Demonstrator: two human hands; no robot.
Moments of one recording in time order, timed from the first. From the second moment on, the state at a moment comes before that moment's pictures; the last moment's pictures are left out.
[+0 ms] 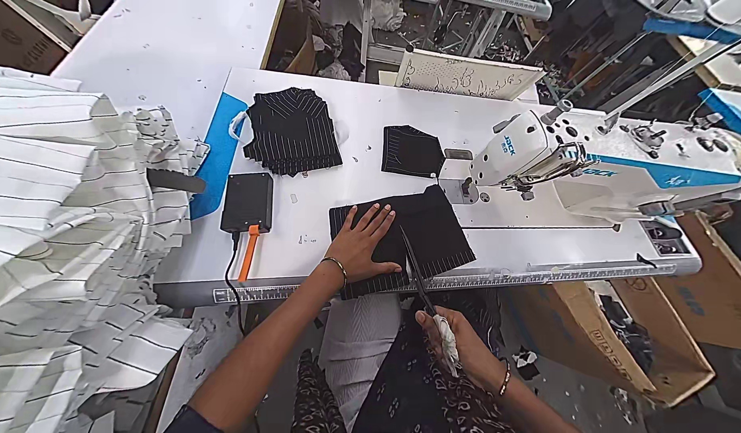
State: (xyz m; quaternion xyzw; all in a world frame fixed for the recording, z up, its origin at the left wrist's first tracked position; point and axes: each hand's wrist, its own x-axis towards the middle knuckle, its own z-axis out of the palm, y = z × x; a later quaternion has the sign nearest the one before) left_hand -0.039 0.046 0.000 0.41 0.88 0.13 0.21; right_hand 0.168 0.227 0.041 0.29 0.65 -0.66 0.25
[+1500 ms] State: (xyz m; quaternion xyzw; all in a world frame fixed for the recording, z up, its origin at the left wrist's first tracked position) left_hand -0.019 0.063 -0.003 0.30 0.93 0.15 0.16; right_hand 0.172 0.293 0.052 0.24 0.69 -0.60 0.34
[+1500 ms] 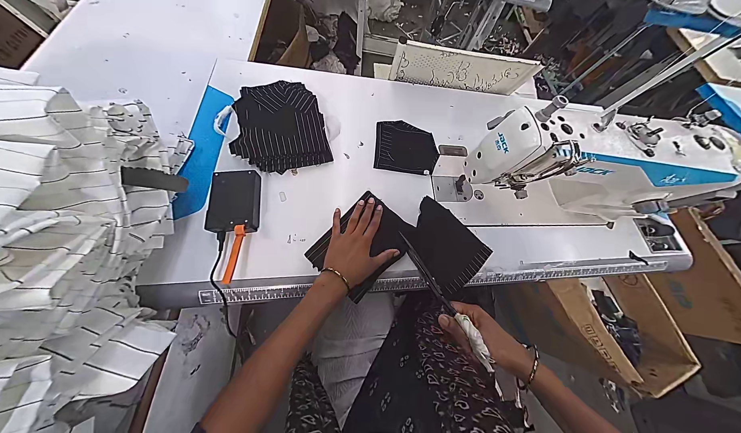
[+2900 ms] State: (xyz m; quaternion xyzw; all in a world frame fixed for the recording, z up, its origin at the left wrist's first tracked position) left_hand -0.035 0.066 0.003 0.36 0.90 0.13 0.20; right_hand 0.114 0.291 0.060 0.24 0.73 -0.55 0.34
